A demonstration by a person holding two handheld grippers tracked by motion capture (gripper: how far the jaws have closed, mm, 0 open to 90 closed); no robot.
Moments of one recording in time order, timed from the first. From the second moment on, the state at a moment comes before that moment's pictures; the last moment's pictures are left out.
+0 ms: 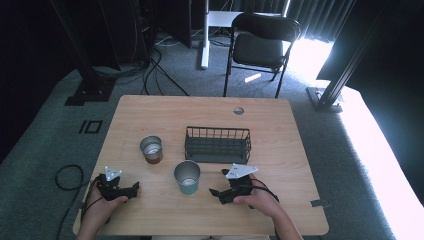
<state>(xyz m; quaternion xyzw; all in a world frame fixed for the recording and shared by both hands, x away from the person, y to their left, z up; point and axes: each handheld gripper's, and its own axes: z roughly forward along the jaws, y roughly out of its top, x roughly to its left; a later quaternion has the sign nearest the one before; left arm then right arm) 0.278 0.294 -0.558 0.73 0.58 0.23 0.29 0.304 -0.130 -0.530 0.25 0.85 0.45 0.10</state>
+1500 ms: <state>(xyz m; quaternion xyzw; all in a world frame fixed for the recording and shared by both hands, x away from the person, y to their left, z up) 0.278 0.294 -0.558 0.73 0.58 0.23 0.29 0.309 -0.053 -0.527 0.17 0.81 0.54 0.11</state>
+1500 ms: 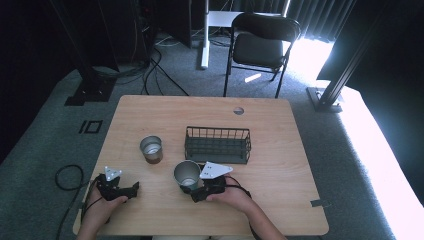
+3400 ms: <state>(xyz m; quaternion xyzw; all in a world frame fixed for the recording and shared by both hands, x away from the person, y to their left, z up) 0.278 0.294 -0.558 0.73 0.58 0.23 0.29 0.321 -0.056 -0.427 0.21 0.76 0.60 0.11</state>
